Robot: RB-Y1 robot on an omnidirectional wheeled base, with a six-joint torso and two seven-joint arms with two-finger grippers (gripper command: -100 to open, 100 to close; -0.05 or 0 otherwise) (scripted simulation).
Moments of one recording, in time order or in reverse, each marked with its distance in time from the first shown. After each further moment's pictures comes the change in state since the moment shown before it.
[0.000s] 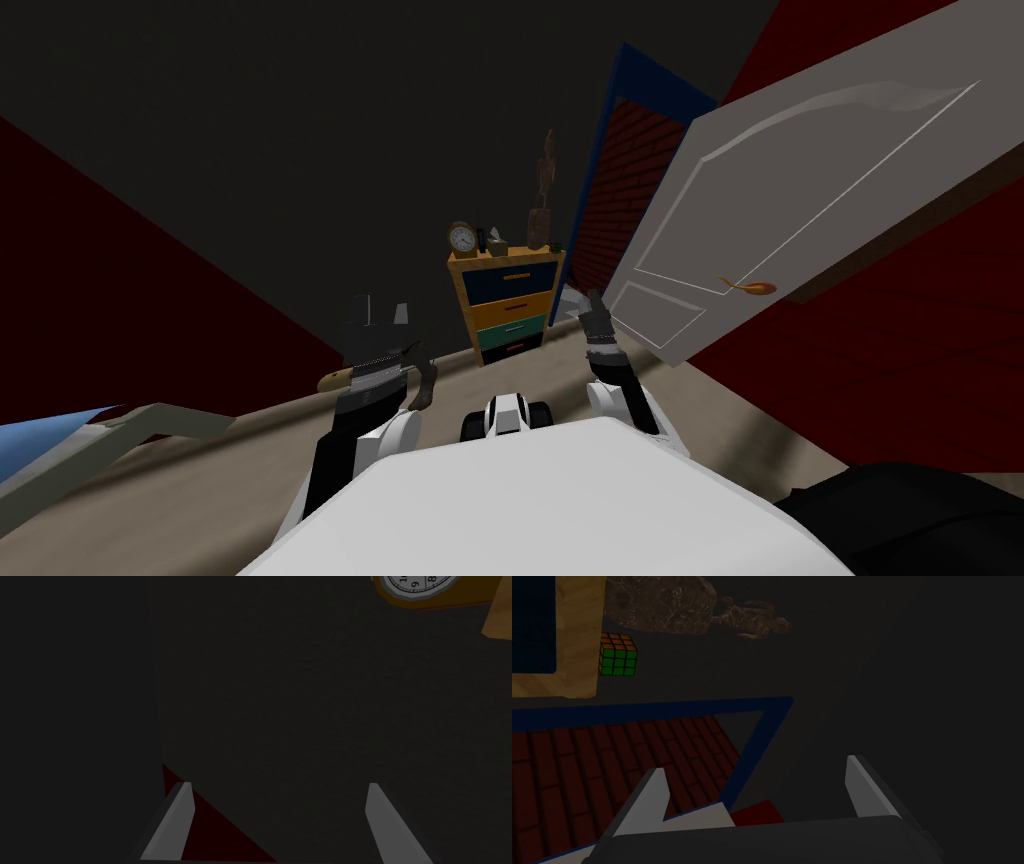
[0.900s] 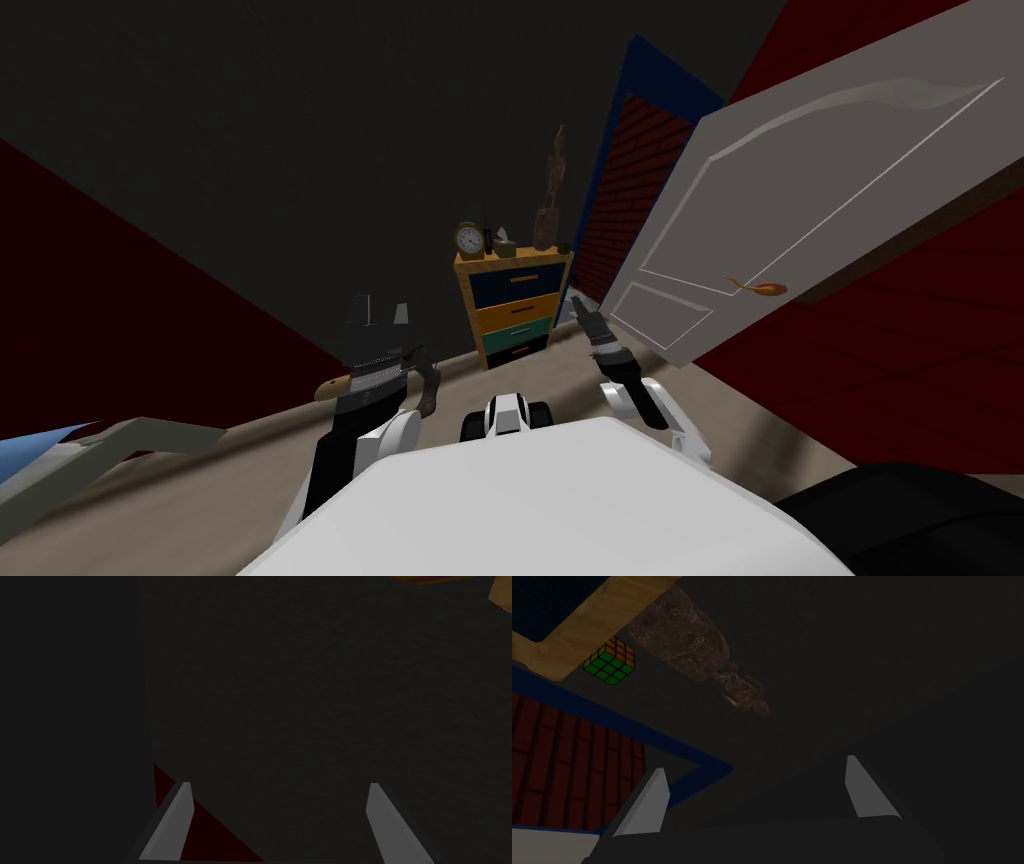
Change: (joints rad) left arm 0.000 0.000 0.000 0.000 0.000 0.000 0.000; right arm -0.003 -0.137 -0.065 0.025 0.234 0.045 0.225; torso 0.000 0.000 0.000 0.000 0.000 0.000
